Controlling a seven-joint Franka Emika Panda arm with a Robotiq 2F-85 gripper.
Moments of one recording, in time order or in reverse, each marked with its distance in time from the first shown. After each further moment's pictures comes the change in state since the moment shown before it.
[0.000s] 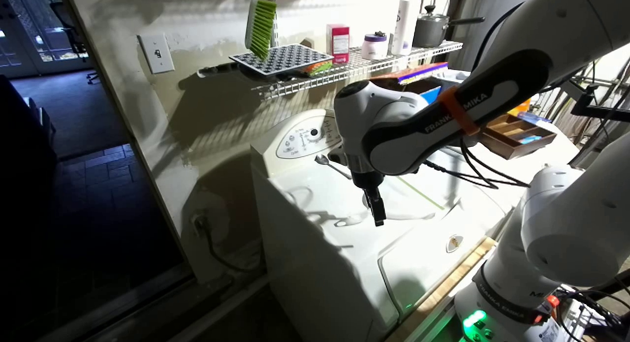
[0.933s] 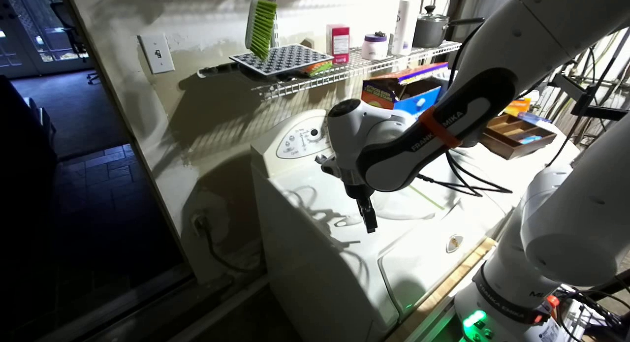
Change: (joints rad) arm -0.012 0.123 0.016 0.000 -0.065 0.145 0.032
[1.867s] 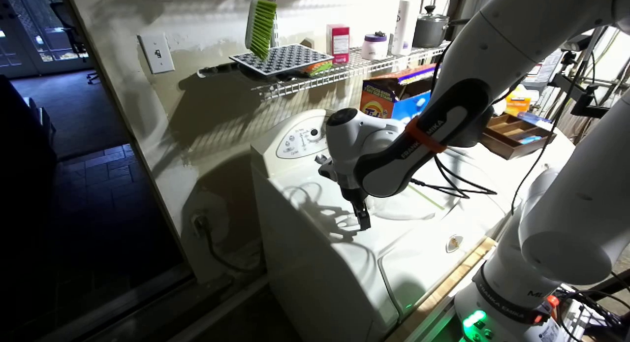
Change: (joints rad) arm -0.049 0.108 0.000 0.019 -0.075 0.119 0.009
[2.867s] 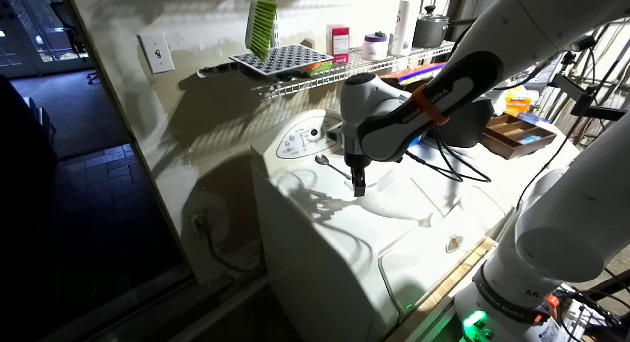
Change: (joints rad) arm -0.074 -0.101 -0.087 0.052 0.057 0.020 -0.056
